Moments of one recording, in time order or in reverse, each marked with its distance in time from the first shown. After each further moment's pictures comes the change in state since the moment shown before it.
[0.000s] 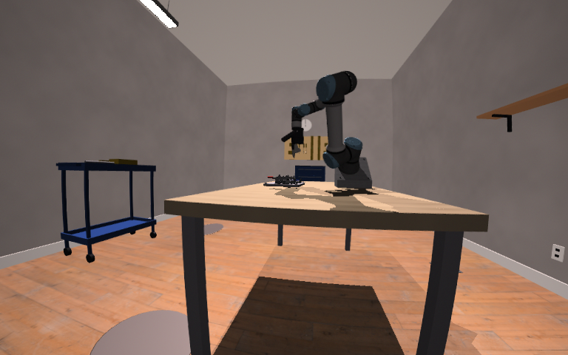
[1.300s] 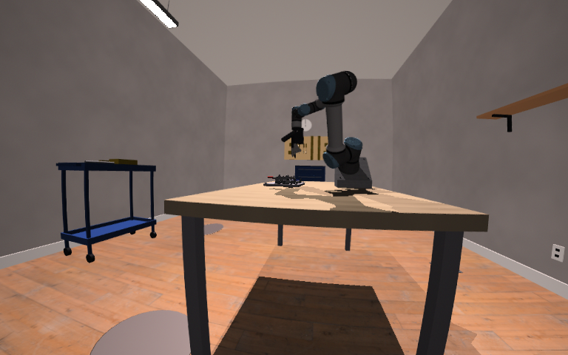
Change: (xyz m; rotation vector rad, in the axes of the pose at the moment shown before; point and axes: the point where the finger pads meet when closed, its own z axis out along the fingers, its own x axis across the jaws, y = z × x) arm 0.000 0.000 0.000 0.000 0.000 0.000
